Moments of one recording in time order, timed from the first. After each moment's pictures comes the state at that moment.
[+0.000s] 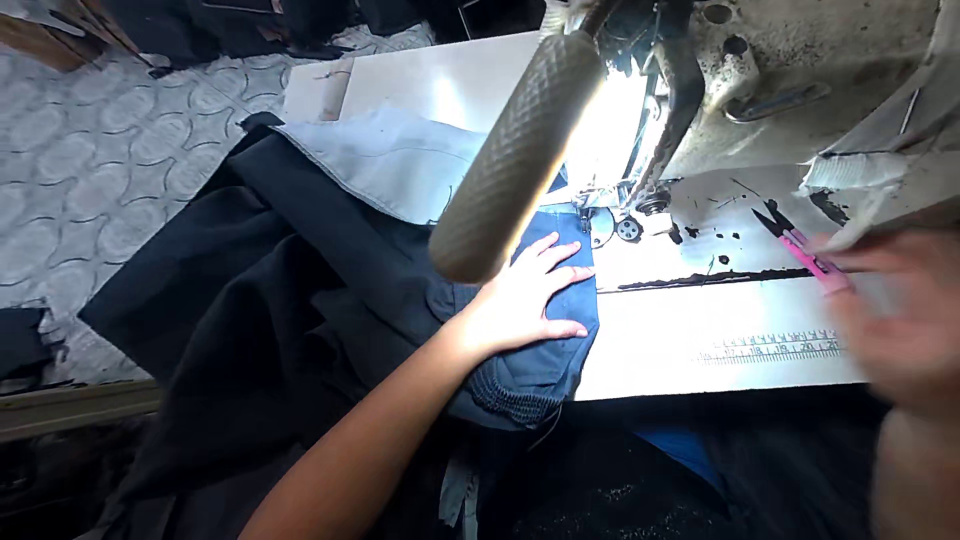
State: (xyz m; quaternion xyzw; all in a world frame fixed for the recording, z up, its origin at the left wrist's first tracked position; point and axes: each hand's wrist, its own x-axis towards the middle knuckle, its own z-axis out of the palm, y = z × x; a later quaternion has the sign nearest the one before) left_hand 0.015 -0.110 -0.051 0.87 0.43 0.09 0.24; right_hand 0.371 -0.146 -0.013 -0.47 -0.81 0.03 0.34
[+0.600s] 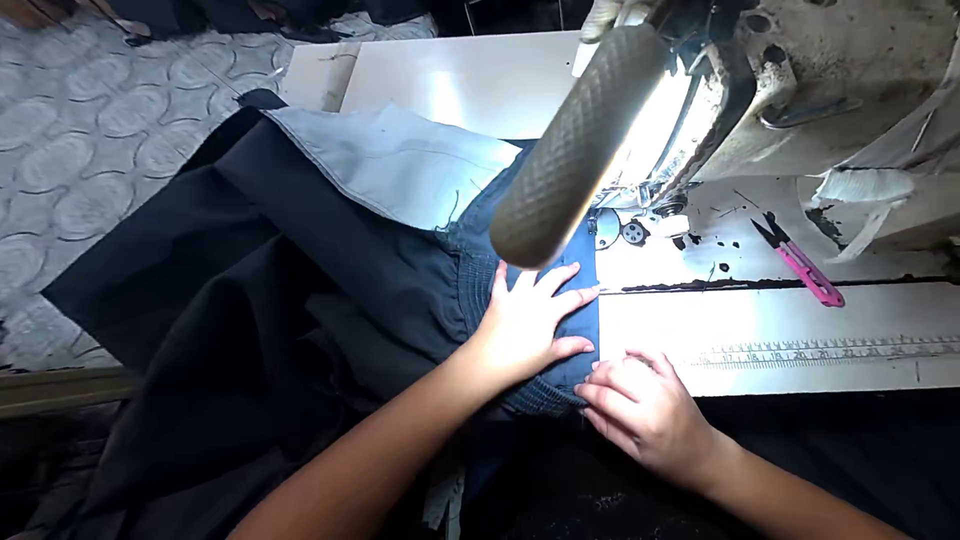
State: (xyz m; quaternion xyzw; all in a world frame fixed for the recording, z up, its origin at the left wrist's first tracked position) left_hand 0.028 -0.144 -0.039 0.82 0.50 0.06 0.25; right_hand 0.237 -0.205 -0.078 -0.32 -0.89 0.09 0.31
